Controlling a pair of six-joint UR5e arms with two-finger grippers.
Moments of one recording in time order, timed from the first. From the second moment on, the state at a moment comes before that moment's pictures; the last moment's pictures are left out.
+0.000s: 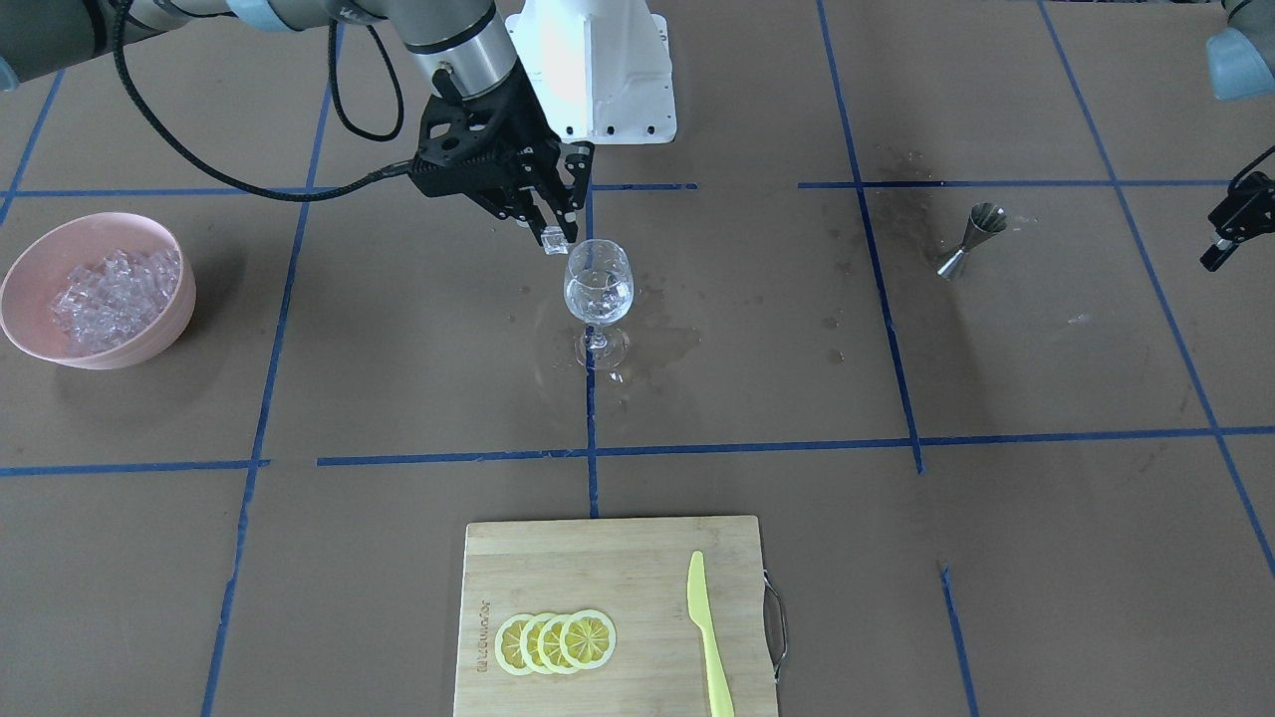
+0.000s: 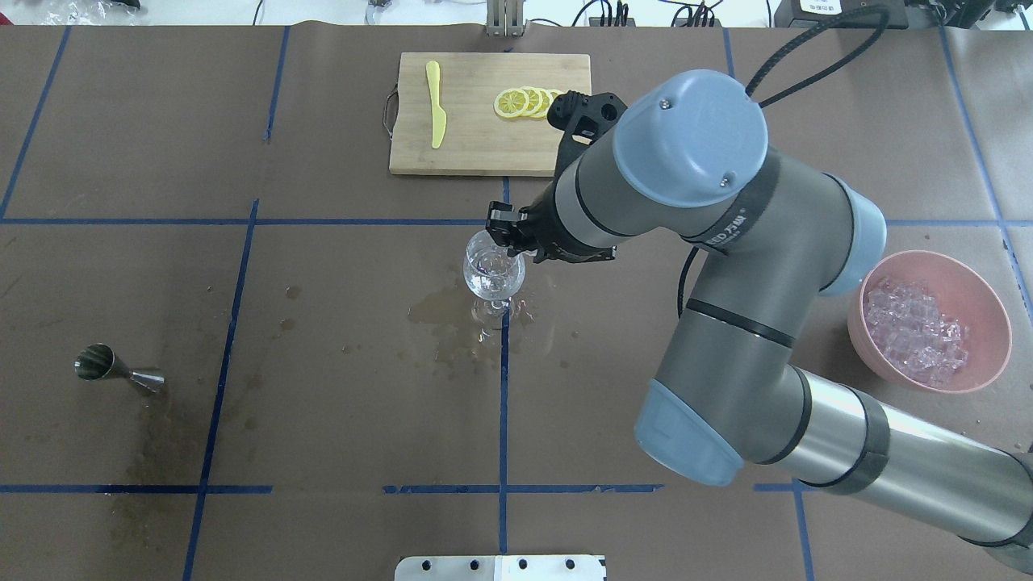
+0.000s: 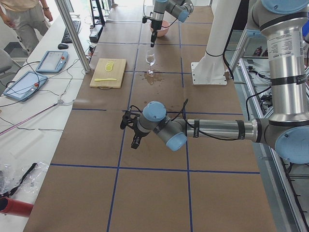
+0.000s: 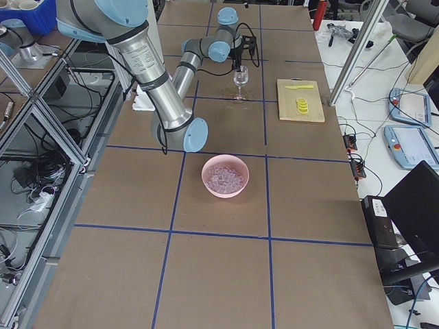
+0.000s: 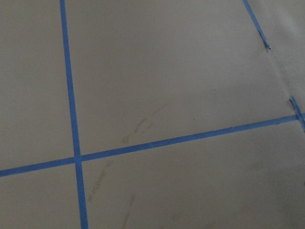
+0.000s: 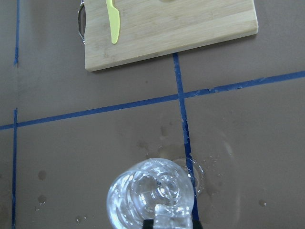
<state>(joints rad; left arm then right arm) -1.36 -1.38 -1.72 -2.35 -2.30 -0.47 0.58 -0.84 1.88 -1.54 1.86 1.40</state>
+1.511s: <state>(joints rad) -1.36 -1.38 -1.72 -2.24 -2.30 -0.47 0.54 -0.77 1.81 -1.59 1.76 1.47</state>
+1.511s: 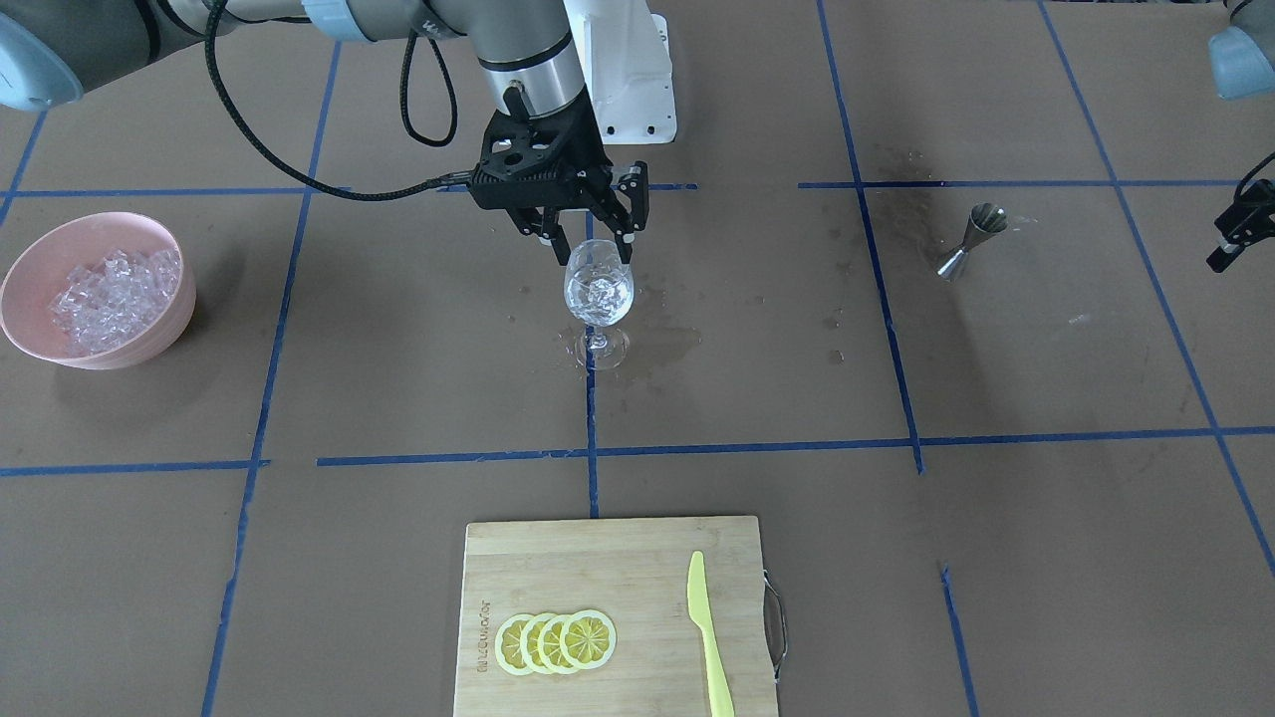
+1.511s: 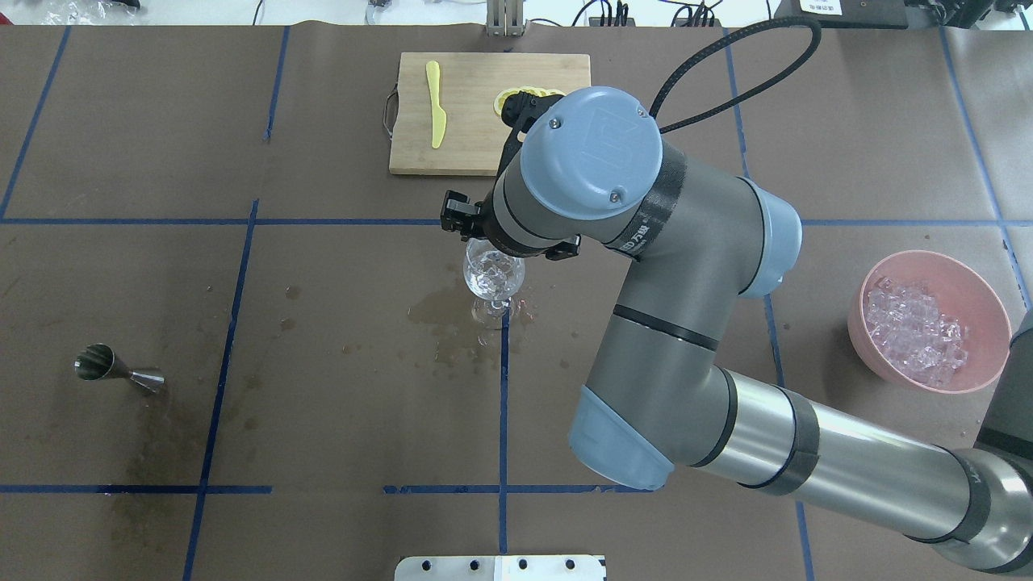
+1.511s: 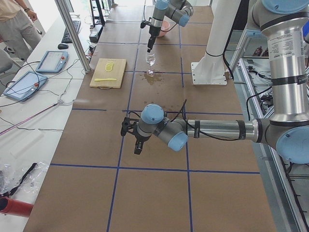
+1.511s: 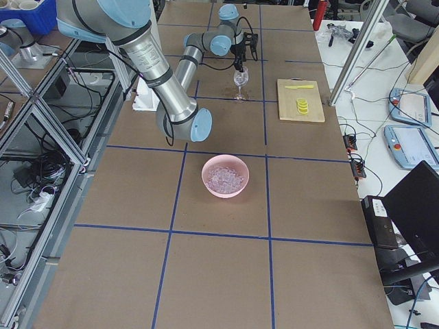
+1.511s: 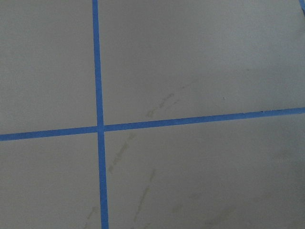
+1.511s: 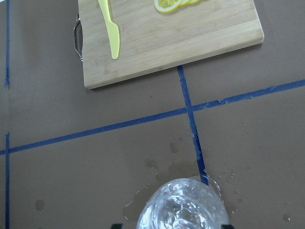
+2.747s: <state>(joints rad) -1.43 -1.41 -1.65 -2.13 -2.32 -0.42 1.15 -1.32 1.82 -1.58 2.22 0.45</state>
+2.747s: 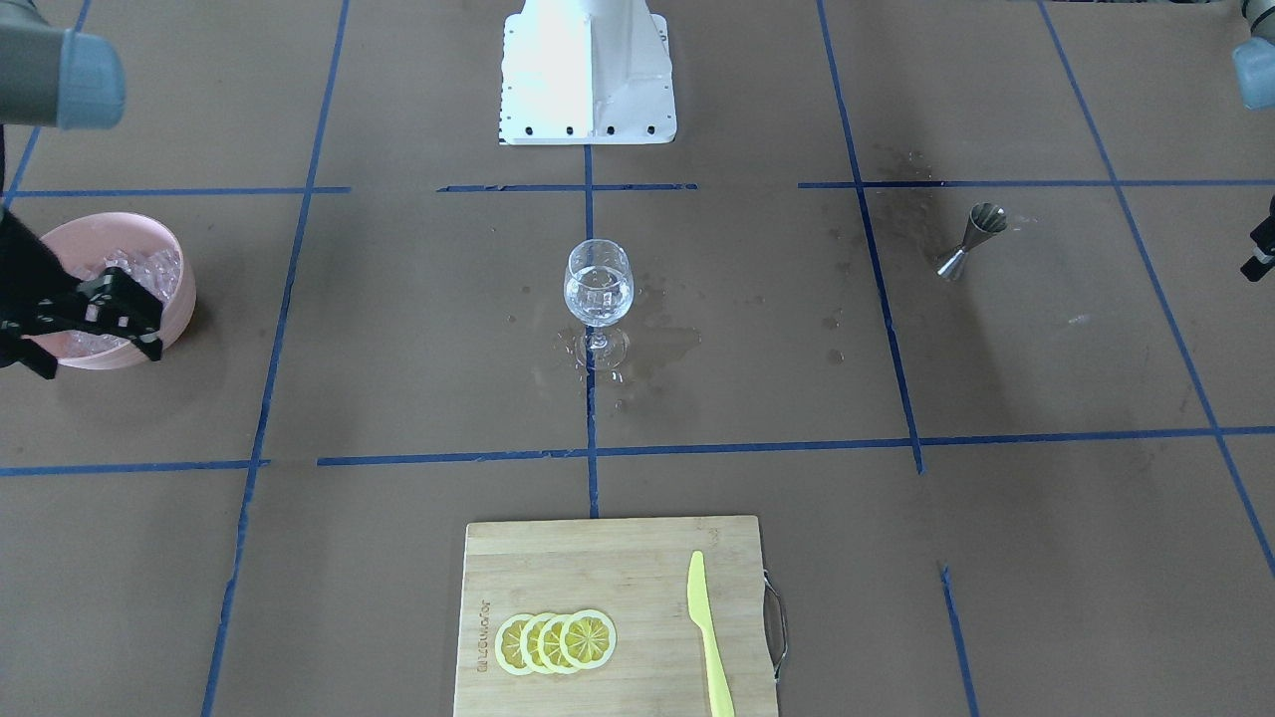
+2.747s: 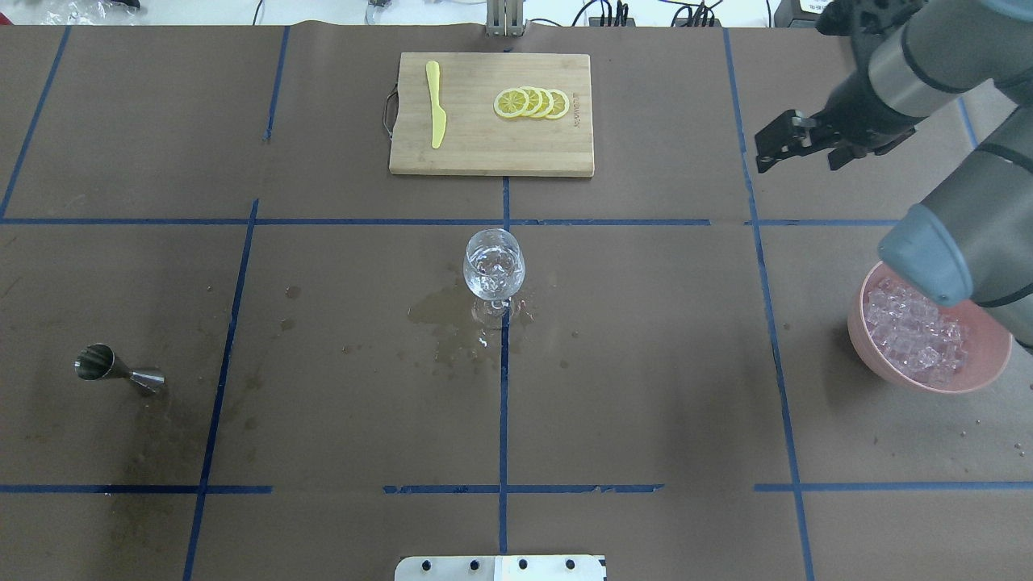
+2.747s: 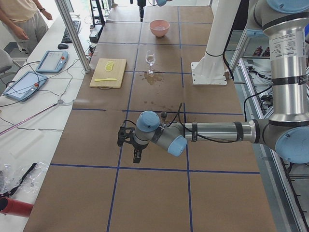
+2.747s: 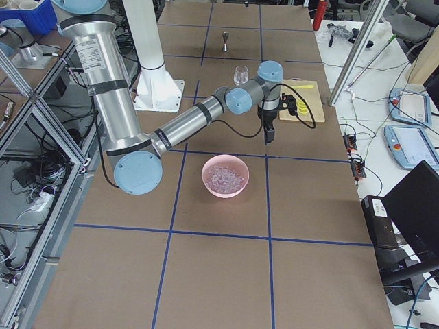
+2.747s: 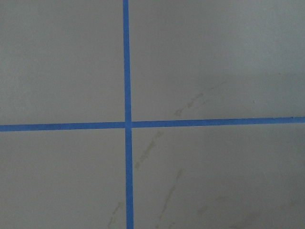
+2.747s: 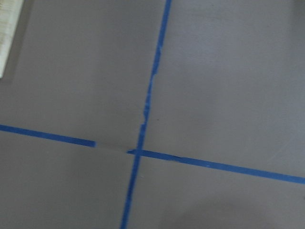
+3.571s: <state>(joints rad) -1.58 -1.50 -1.67 -1.82 -2.34 -0.23 1.42 -1.51 1.61 -1.57 2.29 -0.05</state>
